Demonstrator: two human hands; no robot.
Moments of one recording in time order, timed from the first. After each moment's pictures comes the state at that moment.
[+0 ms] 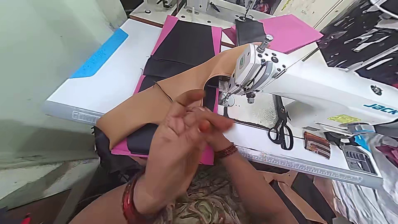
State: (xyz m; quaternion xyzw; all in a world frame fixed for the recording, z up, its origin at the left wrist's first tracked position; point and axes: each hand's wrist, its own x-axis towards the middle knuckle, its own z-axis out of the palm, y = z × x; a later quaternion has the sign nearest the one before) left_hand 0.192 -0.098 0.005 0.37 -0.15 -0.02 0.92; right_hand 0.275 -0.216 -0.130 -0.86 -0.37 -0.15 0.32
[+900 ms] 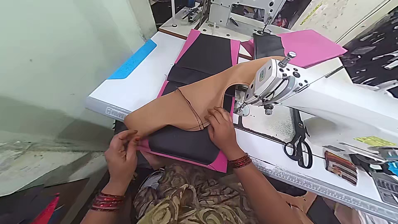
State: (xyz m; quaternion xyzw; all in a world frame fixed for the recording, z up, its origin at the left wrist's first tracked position) left_hand 0.151 0.071 -0.135 0.87 0.04 0.34 0.36; right_hand 0.280 -0.210 -0.145 -0.89 -0.31 -0.23 0.24
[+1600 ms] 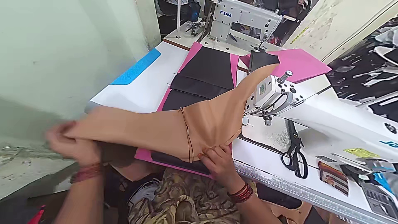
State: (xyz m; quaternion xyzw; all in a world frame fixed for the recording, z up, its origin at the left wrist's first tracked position) left_hand 0.188 0.190 -0.154 0.76 0.27 0.46 0.36; right_hand 0.221 -0.214 -0.153 -0.81 -0.43 -0.35 0.19
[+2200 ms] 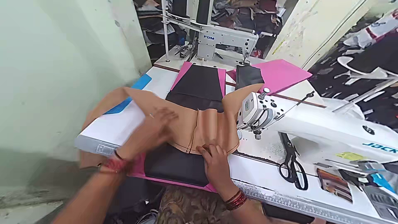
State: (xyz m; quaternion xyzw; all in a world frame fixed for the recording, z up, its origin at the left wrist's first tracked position) left_hand 0.326 0.084 -0.071 0.92 -0.30 0.18 0.14; right_hand 0.260 -0.195 -0.145 -0.91 -0.24 -0.28 0.21
